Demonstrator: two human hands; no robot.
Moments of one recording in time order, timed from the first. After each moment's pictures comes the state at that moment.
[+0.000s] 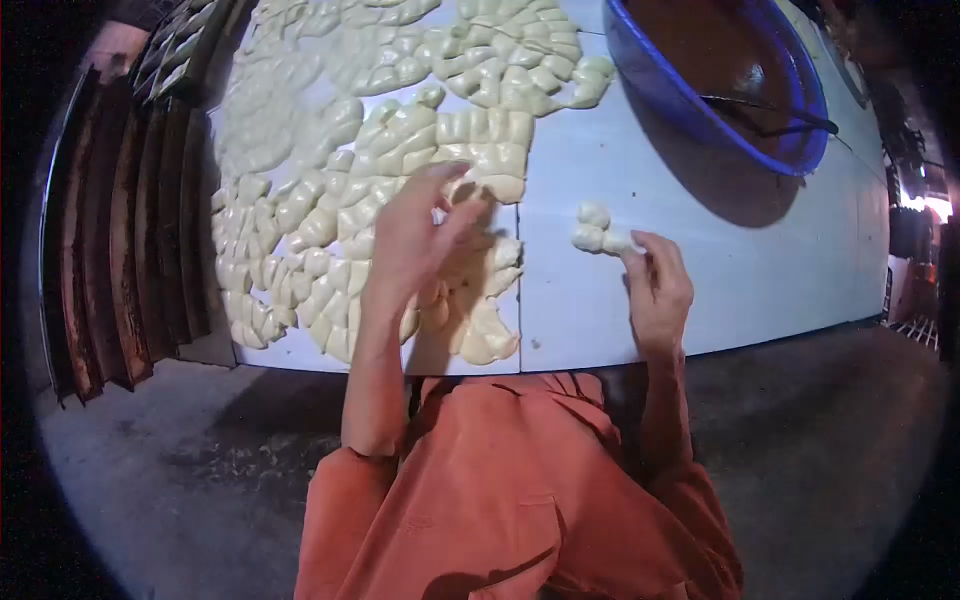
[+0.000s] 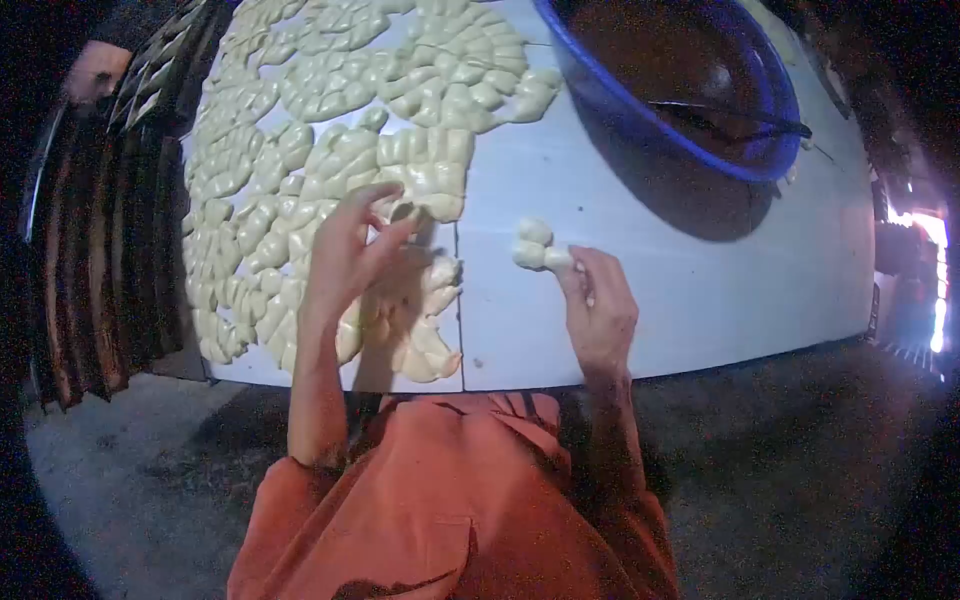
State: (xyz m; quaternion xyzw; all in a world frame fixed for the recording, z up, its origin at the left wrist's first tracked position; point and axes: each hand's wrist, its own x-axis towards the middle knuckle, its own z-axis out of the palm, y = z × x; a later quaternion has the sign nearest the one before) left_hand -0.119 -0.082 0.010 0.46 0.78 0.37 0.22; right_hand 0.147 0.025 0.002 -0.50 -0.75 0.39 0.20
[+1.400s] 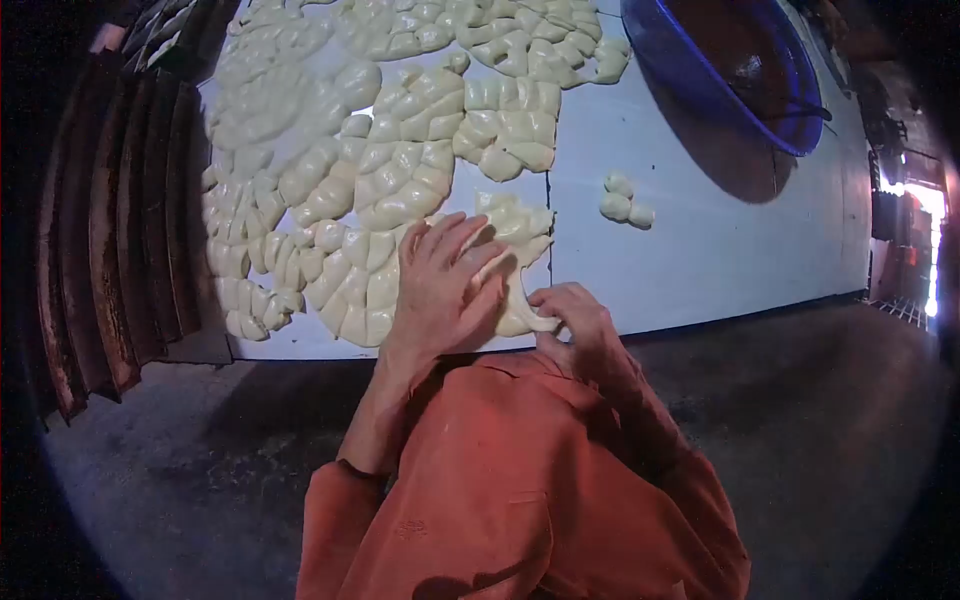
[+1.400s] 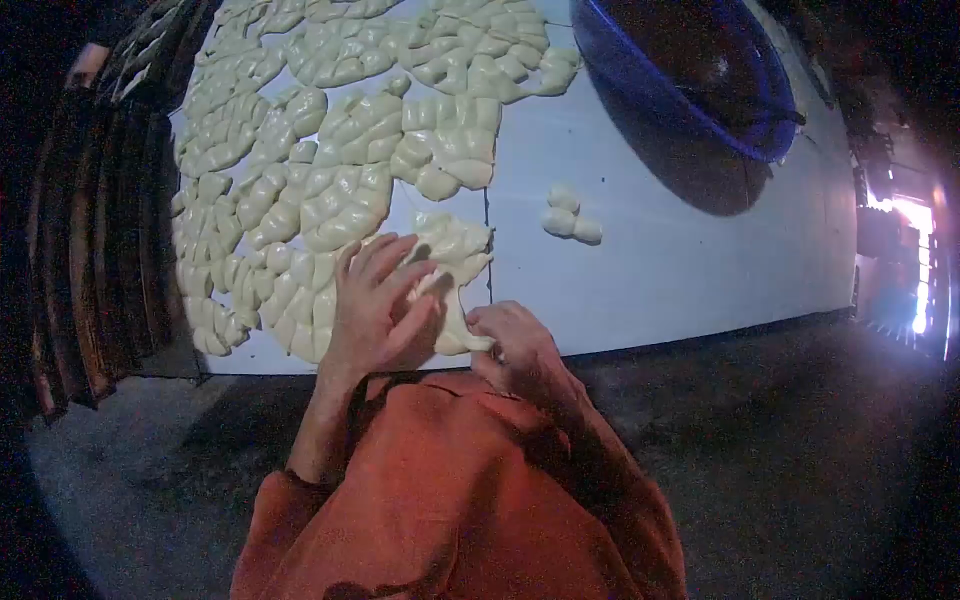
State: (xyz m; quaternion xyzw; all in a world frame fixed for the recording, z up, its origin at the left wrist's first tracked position) left_hand -0.101 -0.178 -0.017 0.61 0.71 0.32 0.12; right_hand 0.123 -0.086 -0.023 -0.28 -0.83 0.48 0.09
